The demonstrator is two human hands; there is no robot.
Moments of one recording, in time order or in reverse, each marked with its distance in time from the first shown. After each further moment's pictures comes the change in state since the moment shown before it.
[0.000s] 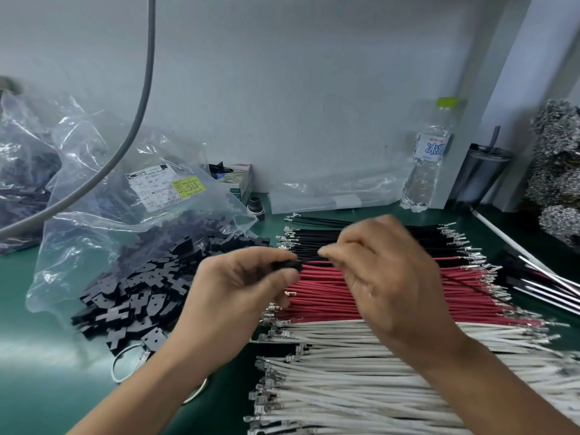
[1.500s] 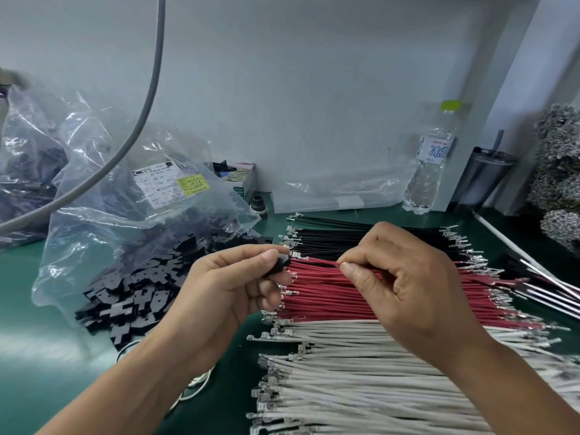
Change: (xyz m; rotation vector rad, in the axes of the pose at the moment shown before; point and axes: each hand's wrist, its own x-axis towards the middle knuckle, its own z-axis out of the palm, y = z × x) left_hand 0.005 -0.001 -0.011 -0.501 -0.057 -0.319; right_hand -0.001 -0.002 -0.019 0.259 -0.171 0.210
